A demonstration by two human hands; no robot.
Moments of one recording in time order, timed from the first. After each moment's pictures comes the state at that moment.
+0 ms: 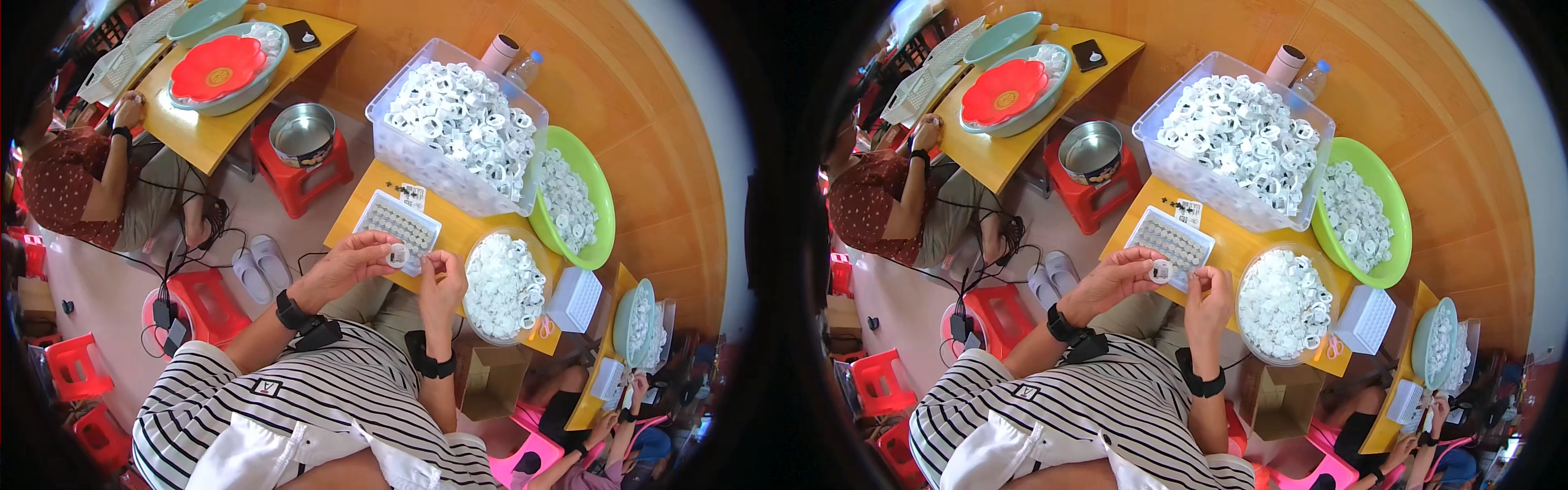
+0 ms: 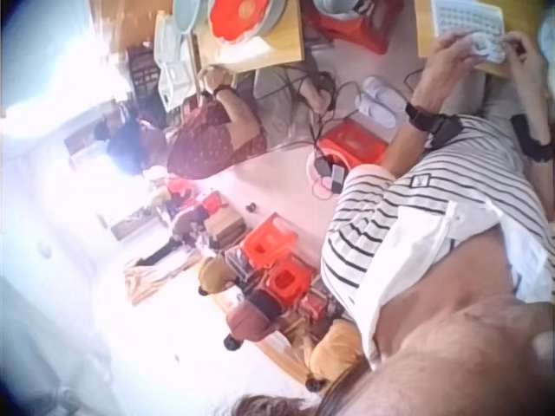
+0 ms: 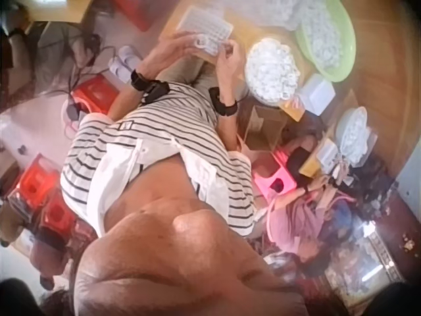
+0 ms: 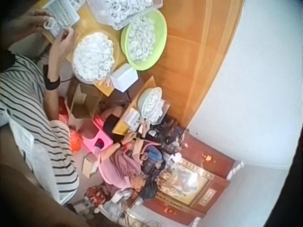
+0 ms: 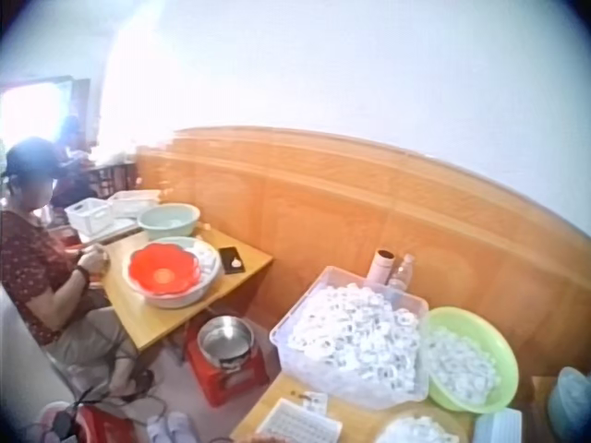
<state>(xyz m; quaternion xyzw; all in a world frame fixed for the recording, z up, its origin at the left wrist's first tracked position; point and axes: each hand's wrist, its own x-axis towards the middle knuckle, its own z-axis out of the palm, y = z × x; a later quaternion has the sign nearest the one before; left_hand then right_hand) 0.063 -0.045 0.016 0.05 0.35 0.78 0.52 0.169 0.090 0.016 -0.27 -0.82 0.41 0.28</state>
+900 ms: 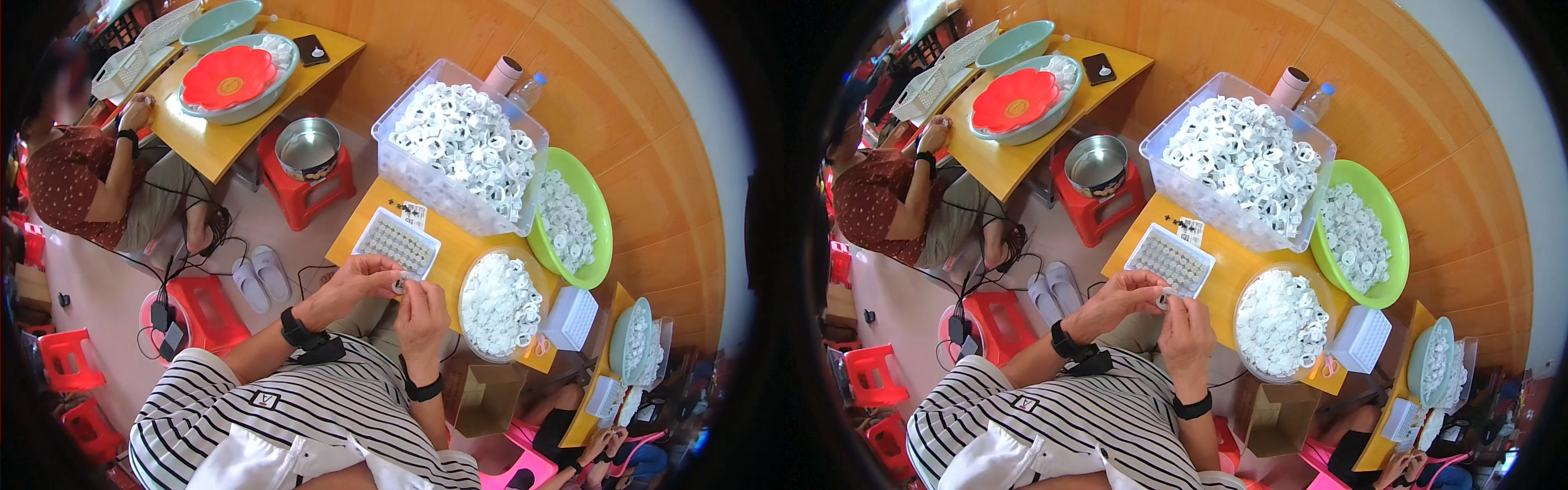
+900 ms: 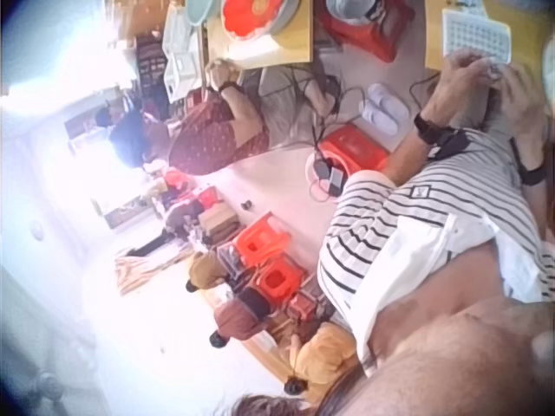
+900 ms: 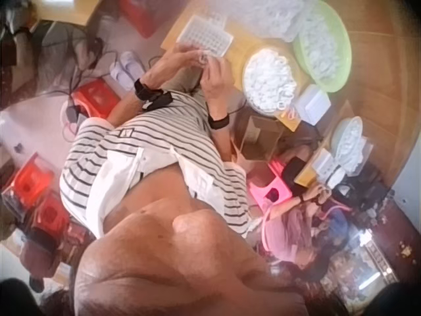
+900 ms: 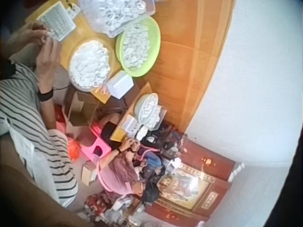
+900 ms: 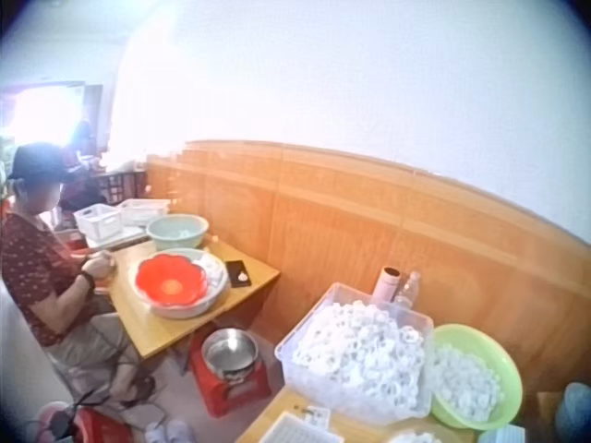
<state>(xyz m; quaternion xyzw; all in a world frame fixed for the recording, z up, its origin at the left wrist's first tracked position) 0.076 -0.042 0.021 0.12 0.45 0.75 0.48 0.181 0.066 0.030 -0.10 -0.90 0.23 0.35</state>
